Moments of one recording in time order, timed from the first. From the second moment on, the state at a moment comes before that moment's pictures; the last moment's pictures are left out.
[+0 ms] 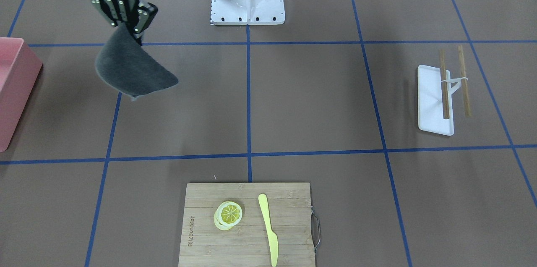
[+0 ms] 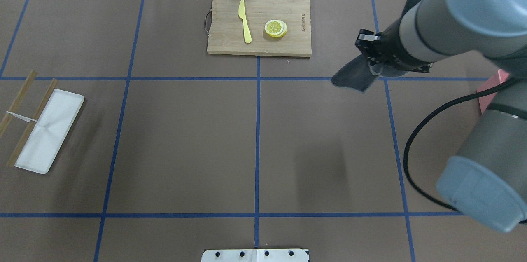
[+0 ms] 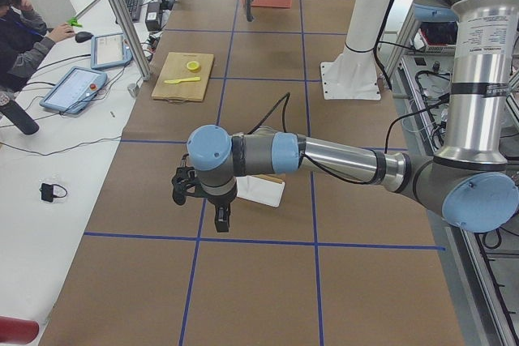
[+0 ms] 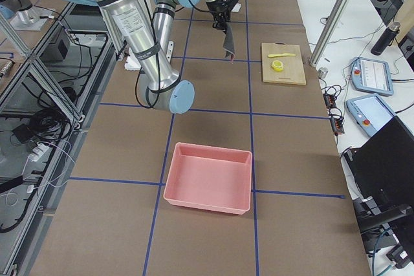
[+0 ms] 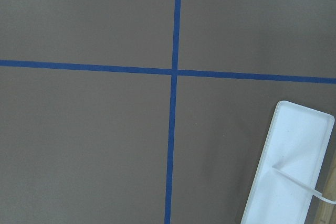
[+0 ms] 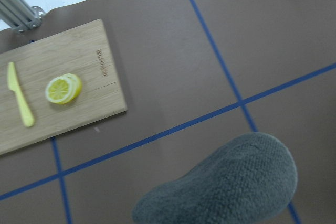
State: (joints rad) left arm -1.66 -1.58 -1.75 -1.31 -2.43 0.07; right arm 0.81 -1.04 2.29 -2.08 1.81 1.31
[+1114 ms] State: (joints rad) left arm -1.66 -1.57 -1.75 -1.31 -2.43 0.07; right arm 1.49 -1.74 2.30 -2.00 2.23 0.08
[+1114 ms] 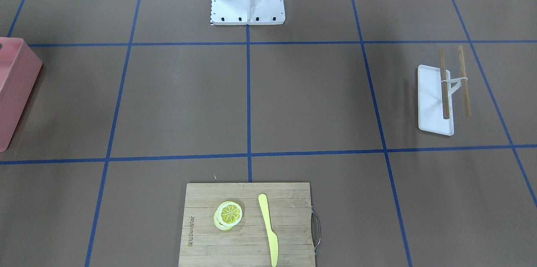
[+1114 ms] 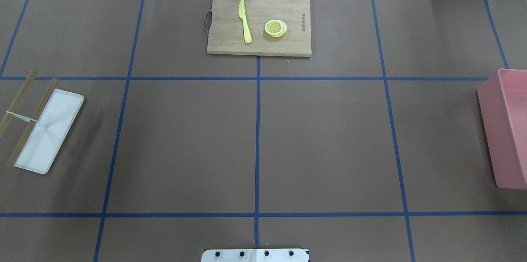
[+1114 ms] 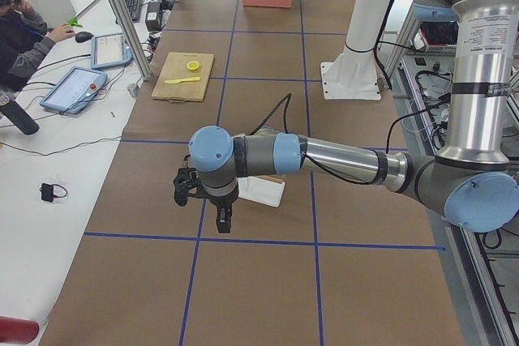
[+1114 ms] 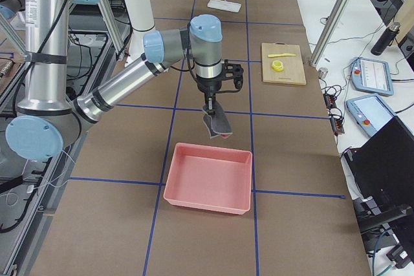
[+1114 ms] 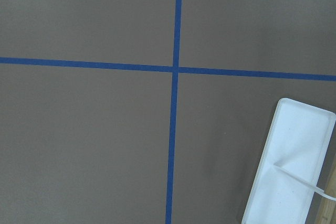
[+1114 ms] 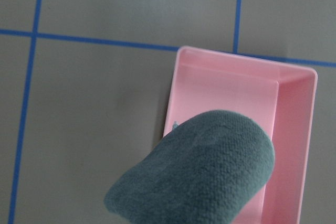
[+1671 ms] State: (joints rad) left arm -1.66 -1.57 -1.75 -1.31 -2.43 0.07; right arm 1.50 -1.98 2.11 -1.53 2.22 0.09
